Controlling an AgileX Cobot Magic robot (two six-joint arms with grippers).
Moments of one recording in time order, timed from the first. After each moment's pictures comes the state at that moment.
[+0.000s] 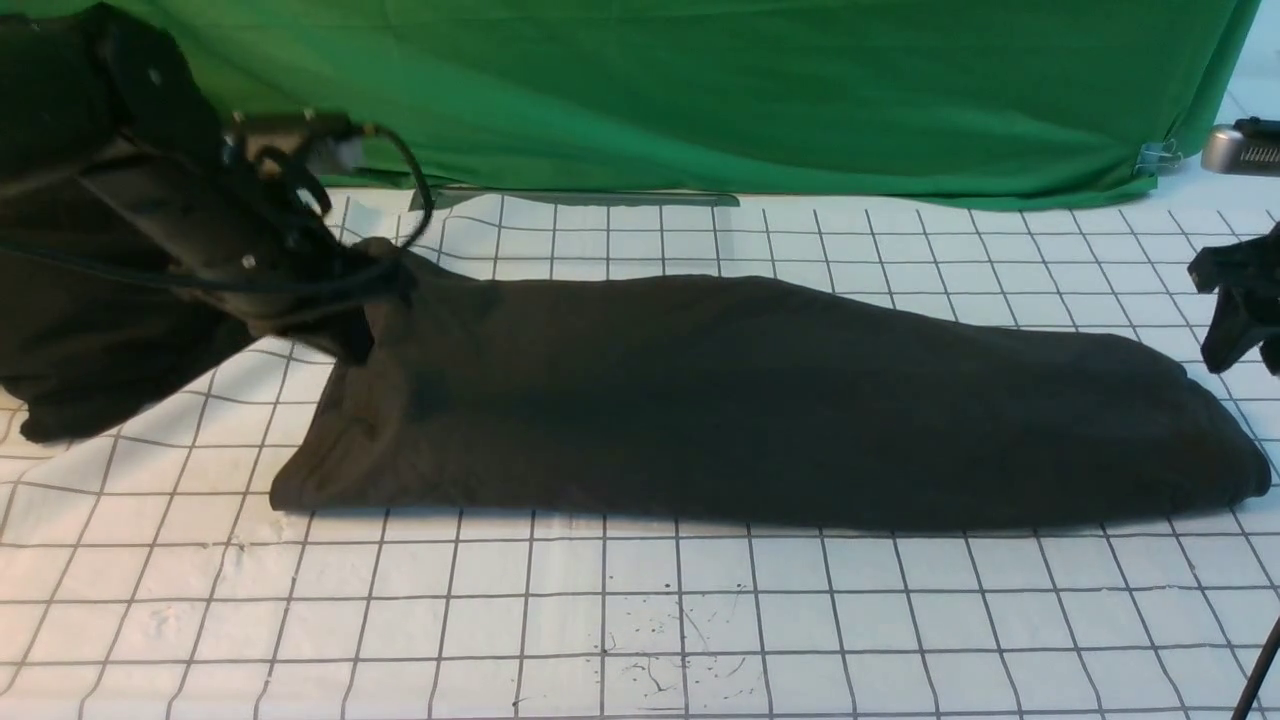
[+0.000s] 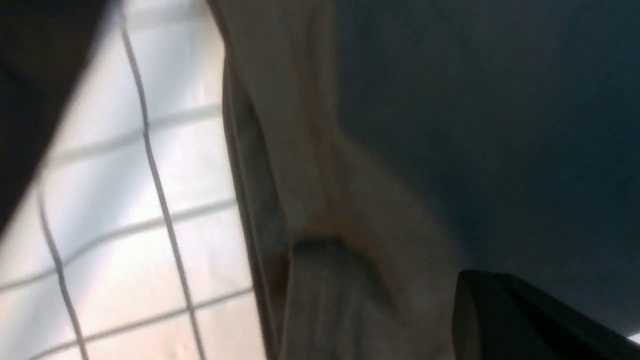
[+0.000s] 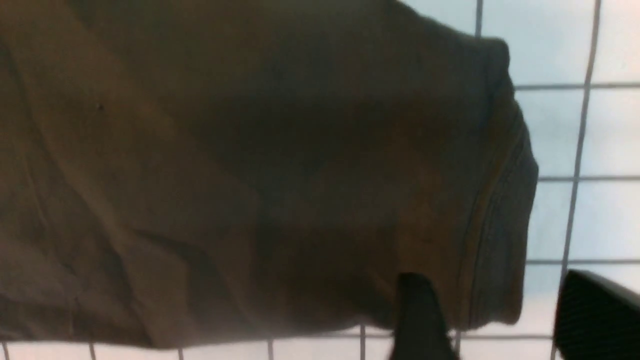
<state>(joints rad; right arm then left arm) -0.15 1.98 -1.70 0.11 1.16 -0.12 -0.10 1.78 -1.41 -0.24 0.84 0.20</state>
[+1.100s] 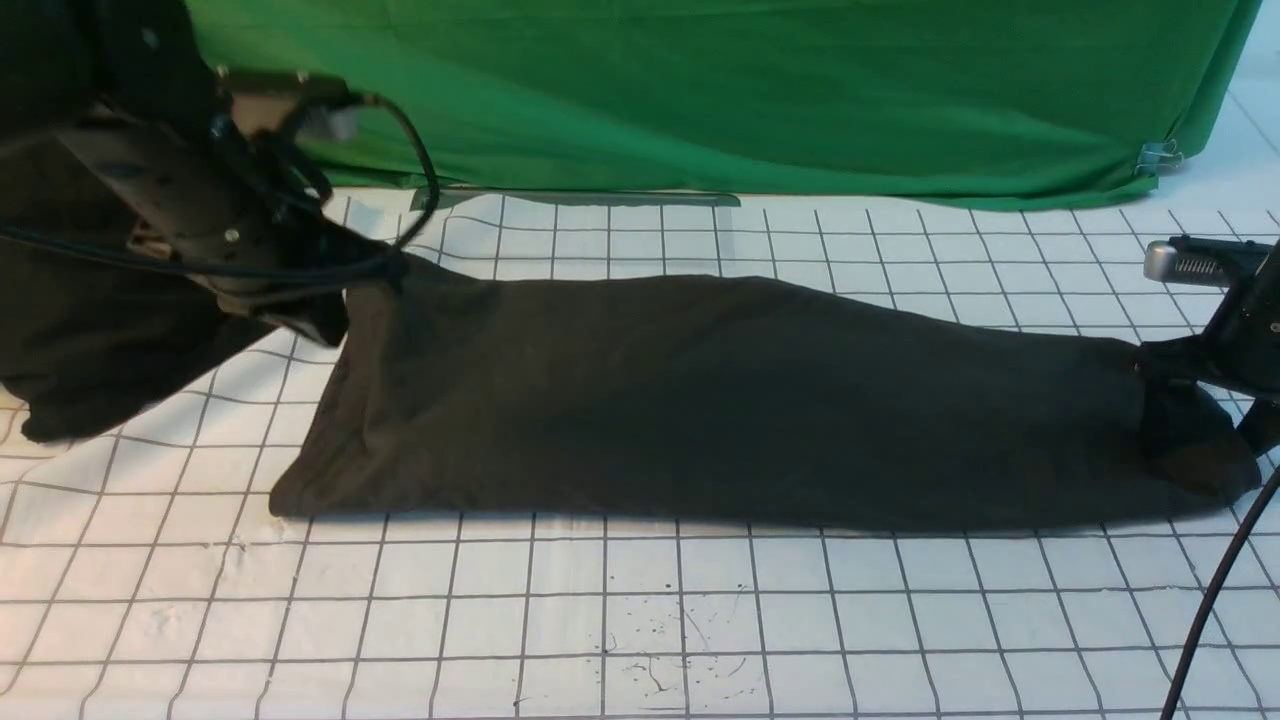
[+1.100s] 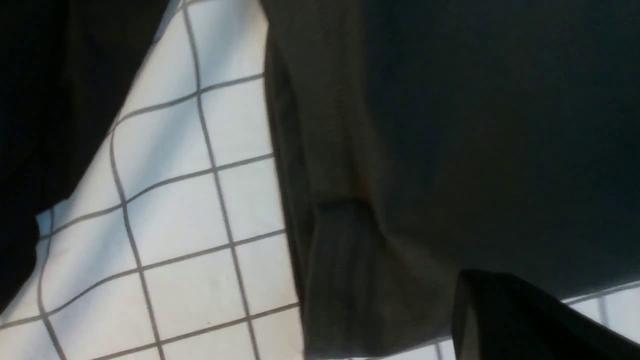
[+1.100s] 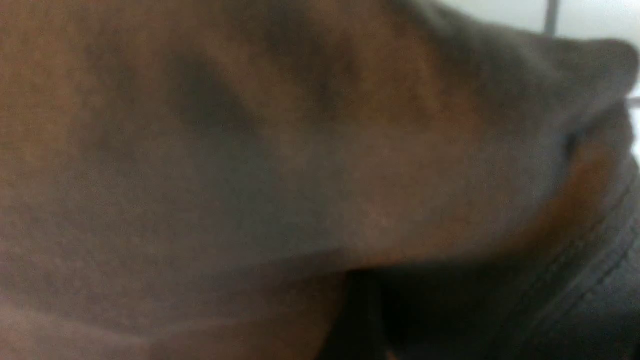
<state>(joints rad) -0.15 2.21 -1.70 0.07 1.12 -0.07 -0.15 1.69 -1.42 -0.07 0.93 0.08</state>
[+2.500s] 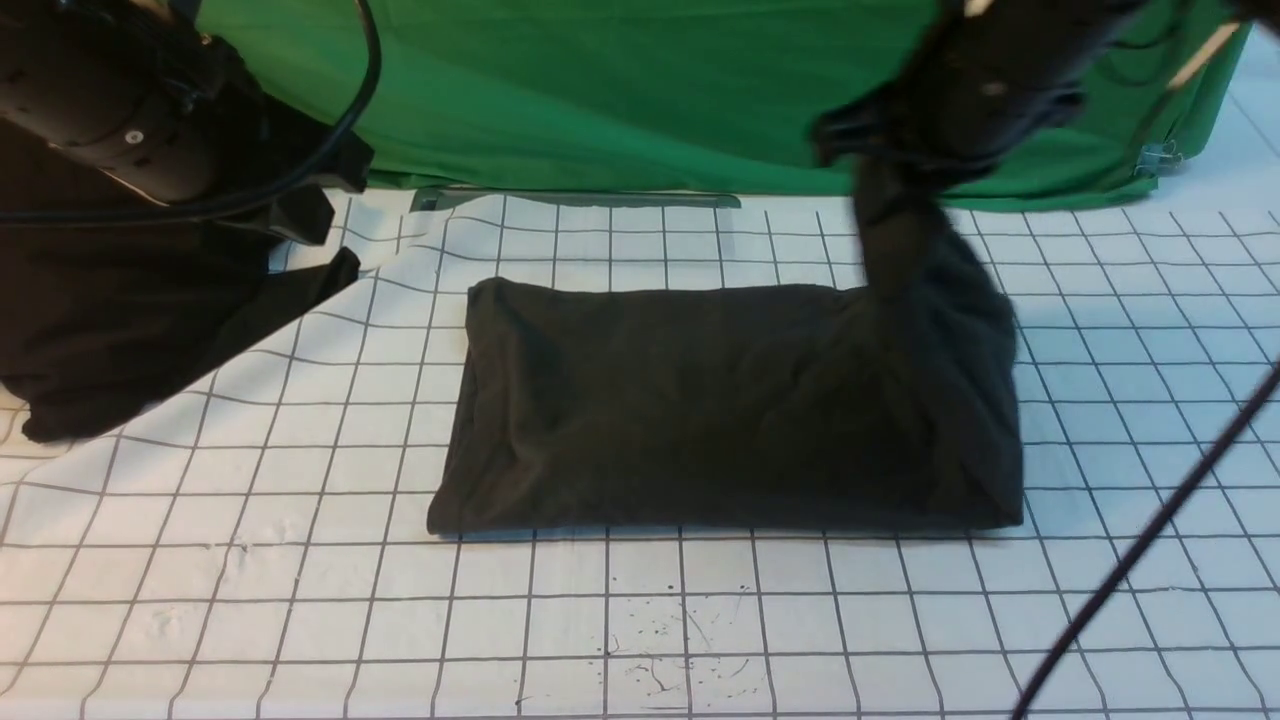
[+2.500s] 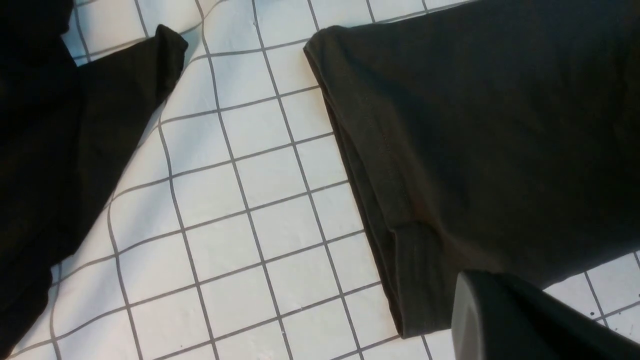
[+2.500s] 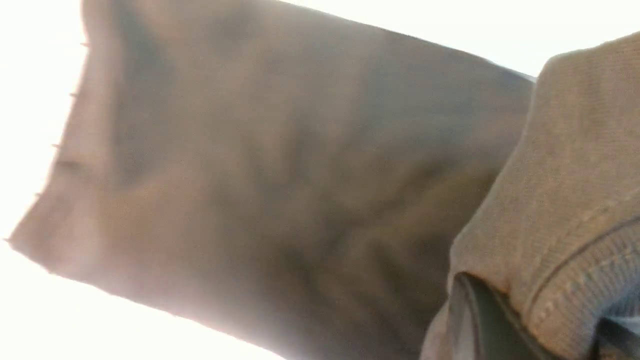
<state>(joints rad) 0.49 1.97 -1.98 0.09 1.14 0.14 -0.15 1.49 -1.42 -0.15 0.94 0.13</state>
